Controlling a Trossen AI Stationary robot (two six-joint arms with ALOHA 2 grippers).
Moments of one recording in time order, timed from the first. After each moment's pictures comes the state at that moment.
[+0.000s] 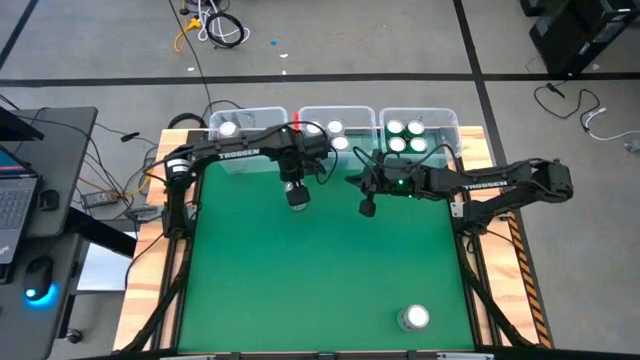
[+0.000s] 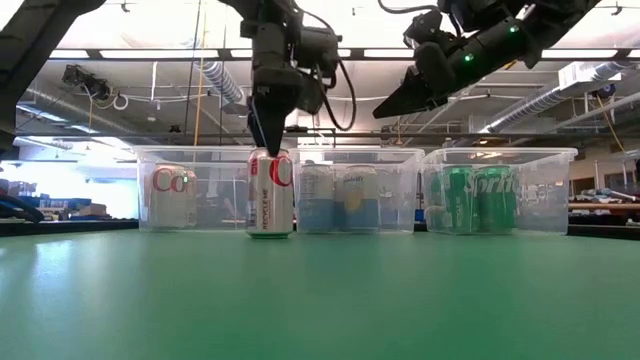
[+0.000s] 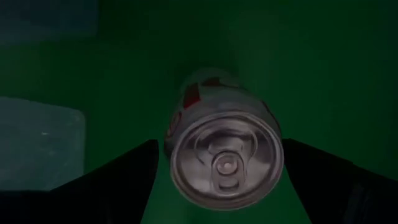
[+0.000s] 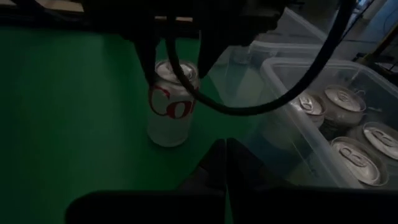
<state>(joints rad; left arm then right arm) 0.31 1.94 1.74 -1.28 0.04 0.02 -0.17 1.27 0.69 0.17 0.15 -0.12</state>
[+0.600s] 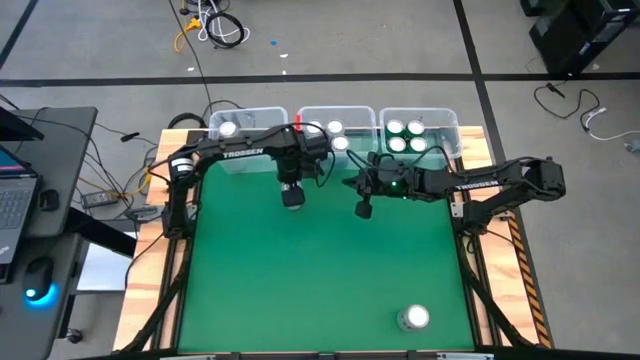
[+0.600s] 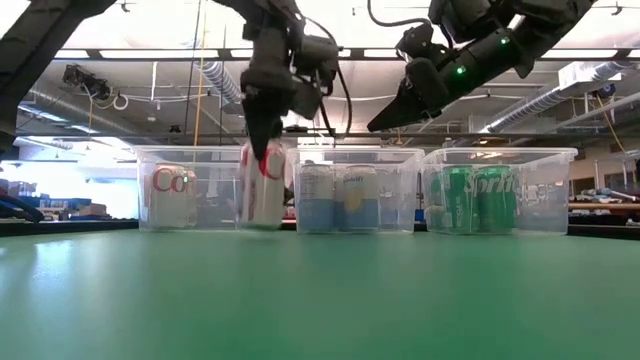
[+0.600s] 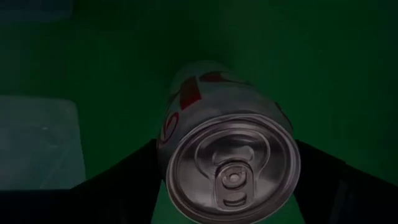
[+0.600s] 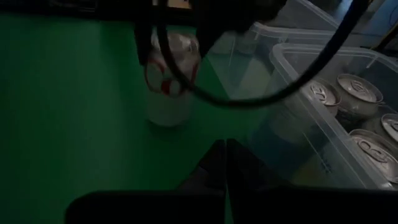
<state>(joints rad) 0.32 1.97 1.76 -1.36 0.07 0.12 -0.17 1.35 0.69 0.21 0.15 -0.12</state>
